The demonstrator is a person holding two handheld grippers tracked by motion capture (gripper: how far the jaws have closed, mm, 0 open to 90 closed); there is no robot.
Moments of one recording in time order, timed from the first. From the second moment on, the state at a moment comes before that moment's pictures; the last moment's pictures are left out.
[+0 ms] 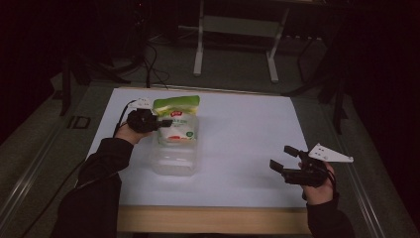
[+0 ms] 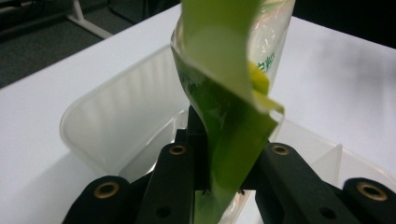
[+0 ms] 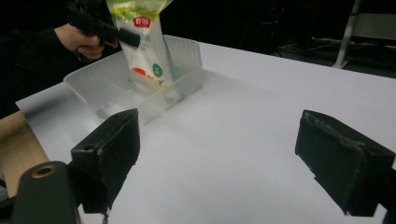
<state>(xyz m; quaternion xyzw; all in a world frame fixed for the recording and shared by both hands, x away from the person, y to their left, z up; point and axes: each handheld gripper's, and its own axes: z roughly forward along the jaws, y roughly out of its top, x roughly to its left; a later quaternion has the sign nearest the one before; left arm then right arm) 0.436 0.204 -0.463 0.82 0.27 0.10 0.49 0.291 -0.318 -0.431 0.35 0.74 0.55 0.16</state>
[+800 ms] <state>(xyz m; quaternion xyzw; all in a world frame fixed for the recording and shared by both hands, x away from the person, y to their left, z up) 0.410 0.211 -0.454 0.78 0.34 0.12 0.51 0.290 -0.316 -0.433 0.34 0.74 0.55 0.15</state>
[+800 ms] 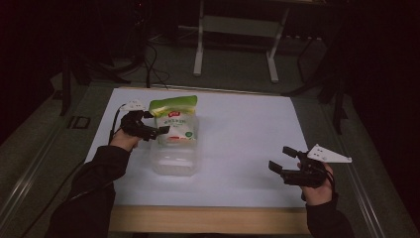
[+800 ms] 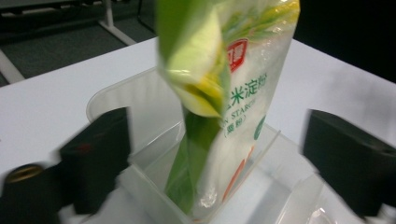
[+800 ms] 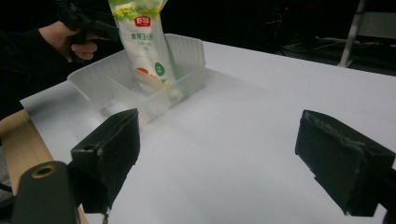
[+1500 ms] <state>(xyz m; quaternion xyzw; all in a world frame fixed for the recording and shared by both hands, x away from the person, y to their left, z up) 0.352 0.223 -0.442 0.77 0.33 0.12 0.53 0.291 -0.313 -0.434 0.34 0.75 0.55 0.15</state>
